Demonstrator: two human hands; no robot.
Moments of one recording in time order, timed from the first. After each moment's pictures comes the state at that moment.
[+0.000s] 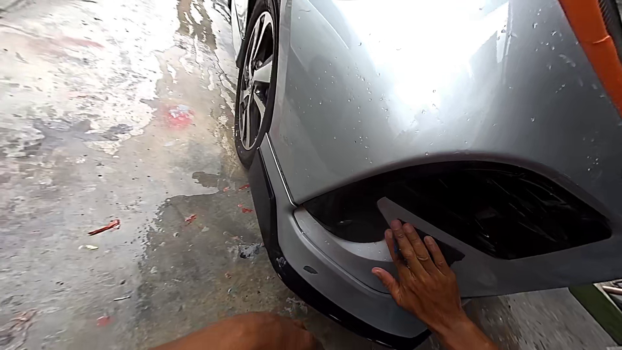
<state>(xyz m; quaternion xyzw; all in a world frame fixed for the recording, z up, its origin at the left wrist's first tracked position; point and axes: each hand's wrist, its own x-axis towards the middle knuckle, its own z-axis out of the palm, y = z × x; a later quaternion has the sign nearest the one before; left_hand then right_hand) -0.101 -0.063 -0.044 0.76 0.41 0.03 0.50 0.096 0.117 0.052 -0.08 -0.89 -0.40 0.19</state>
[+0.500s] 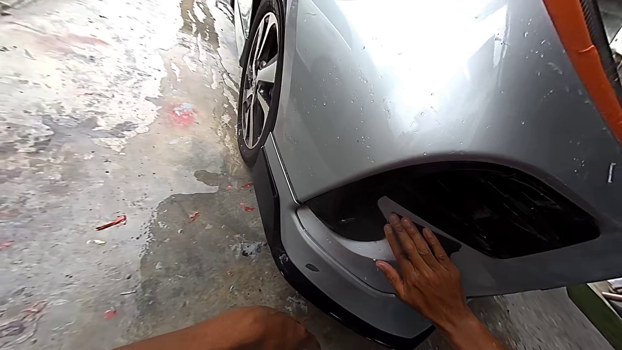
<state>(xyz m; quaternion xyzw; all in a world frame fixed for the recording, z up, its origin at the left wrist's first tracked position) -0.096 -0.059 -0.034 0.71 0.43 0.00 0.55 0.093 0.112 0.065 -0.07 -0.90 -0.40 0.18</state>
